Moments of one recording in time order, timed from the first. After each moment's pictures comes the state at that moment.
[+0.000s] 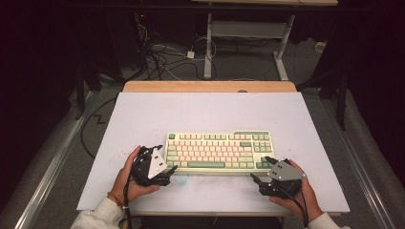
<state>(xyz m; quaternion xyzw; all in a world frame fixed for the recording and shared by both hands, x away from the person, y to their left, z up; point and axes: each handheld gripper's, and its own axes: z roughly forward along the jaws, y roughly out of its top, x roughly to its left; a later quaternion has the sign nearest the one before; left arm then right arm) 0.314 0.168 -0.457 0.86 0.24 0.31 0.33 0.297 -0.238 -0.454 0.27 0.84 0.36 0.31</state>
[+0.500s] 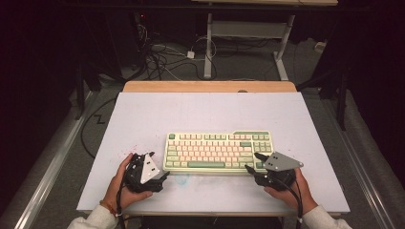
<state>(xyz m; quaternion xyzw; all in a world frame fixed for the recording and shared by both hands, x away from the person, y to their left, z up) 0.303 0.185 -0.471 0.86 0.27 0.30 0.31 0.315 -0.224 -0.439 0.25 0.84 0.40 0.27</state>
